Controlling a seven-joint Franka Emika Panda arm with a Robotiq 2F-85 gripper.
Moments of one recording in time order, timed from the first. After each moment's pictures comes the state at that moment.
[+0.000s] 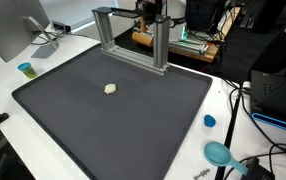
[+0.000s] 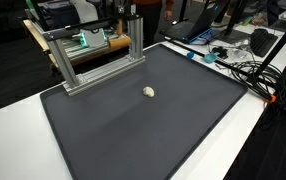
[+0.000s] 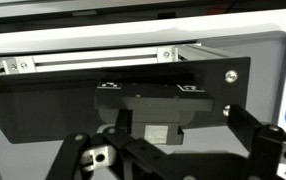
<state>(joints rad) 0.03 -0.60 0.01 -2.59 0.03 1.98 0.11</state>
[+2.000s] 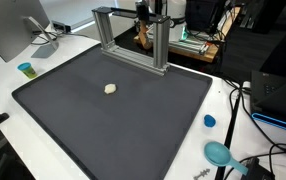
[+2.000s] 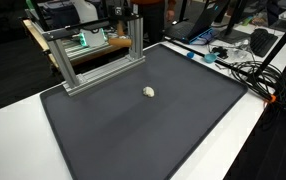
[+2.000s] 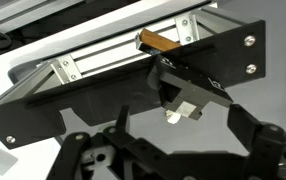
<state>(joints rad) -0.11 -0.85 0.05 -2.65 0.00 1.97 0.27</state>
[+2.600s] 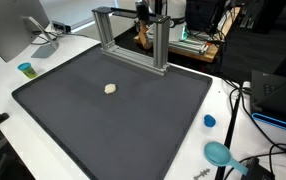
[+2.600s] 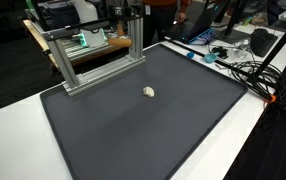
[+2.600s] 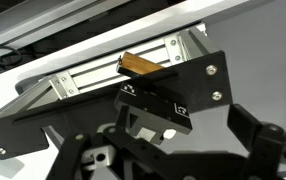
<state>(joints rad) -0.06 -0.82 0.22 -2.61 0.03 1.89 0.45</state>
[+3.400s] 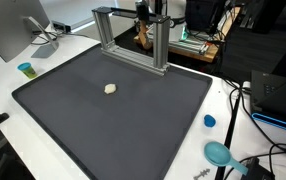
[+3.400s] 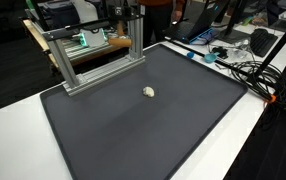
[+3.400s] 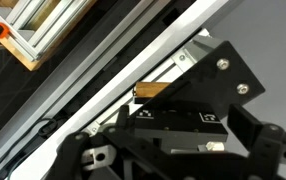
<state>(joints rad) -0.13 -0.67 0.21 -2.54 0.06 1.79 0.77</state>
